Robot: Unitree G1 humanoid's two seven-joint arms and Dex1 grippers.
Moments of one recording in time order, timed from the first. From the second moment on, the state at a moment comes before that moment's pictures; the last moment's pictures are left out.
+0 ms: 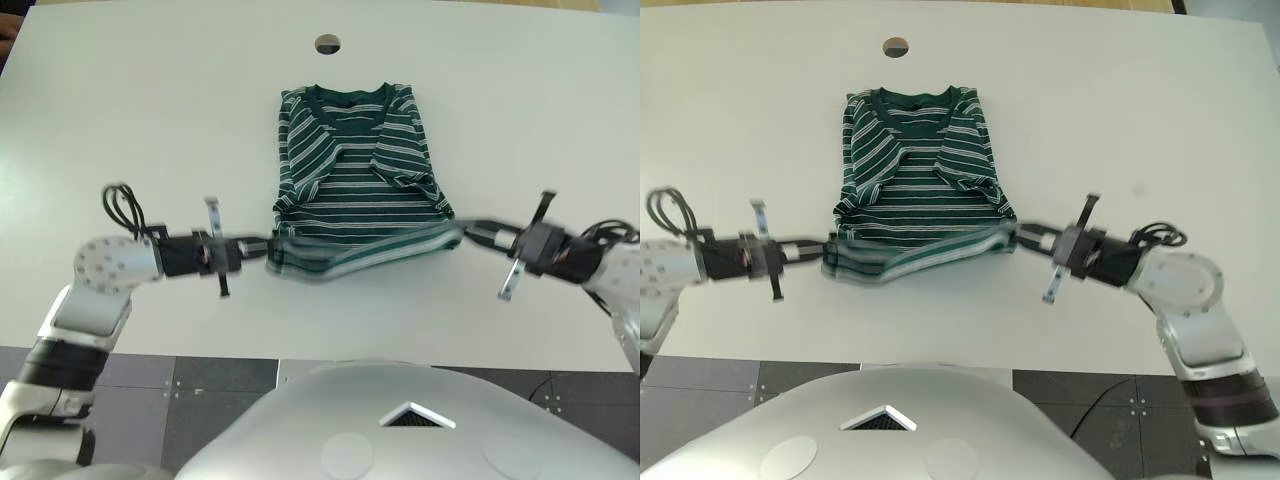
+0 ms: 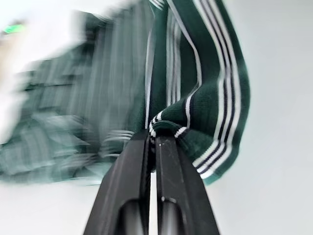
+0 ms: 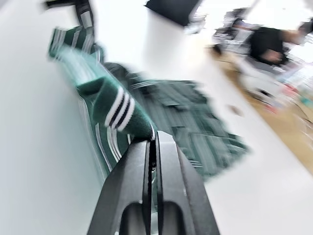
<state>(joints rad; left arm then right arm) 0.09 0.90 -0.15 -0.05 -0.30 -0.35 -0.98 0.20 -0.87 0.08 -0.31 0.42 -0.19 0.80</state>
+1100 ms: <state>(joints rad) -0.70 0.35 -0.13 0.86 0.06 0.04 -0.36 -0.78 -0.39 0.27 0.90 -0.19 -0.10 0.33</state>
